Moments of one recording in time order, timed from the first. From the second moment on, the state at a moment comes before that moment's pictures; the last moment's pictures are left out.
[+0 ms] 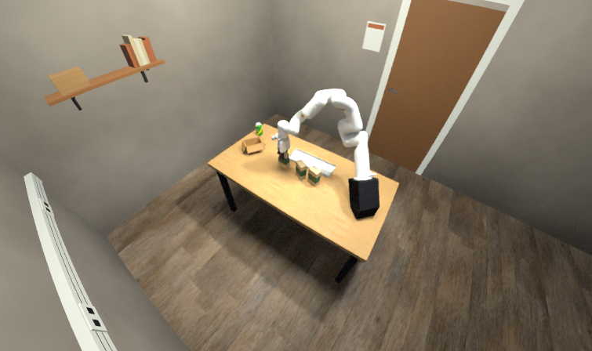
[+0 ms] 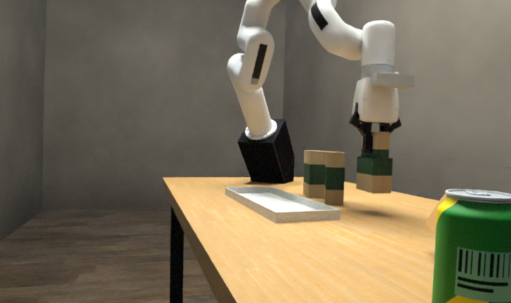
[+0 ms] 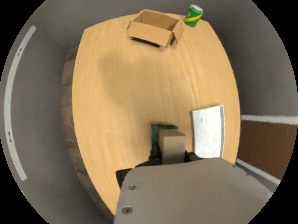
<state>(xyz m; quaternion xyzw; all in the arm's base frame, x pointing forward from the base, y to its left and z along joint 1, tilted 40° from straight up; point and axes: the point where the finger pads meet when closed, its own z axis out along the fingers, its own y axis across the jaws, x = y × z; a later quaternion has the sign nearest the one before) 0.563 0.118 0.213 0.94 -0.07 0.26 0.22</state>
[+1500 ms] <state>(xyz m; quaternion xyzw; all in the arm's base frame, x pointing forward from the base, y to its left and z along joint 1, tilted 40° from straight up) 0.551 0.005 0.270 0.94 -0.07 0.26 0.22</state>
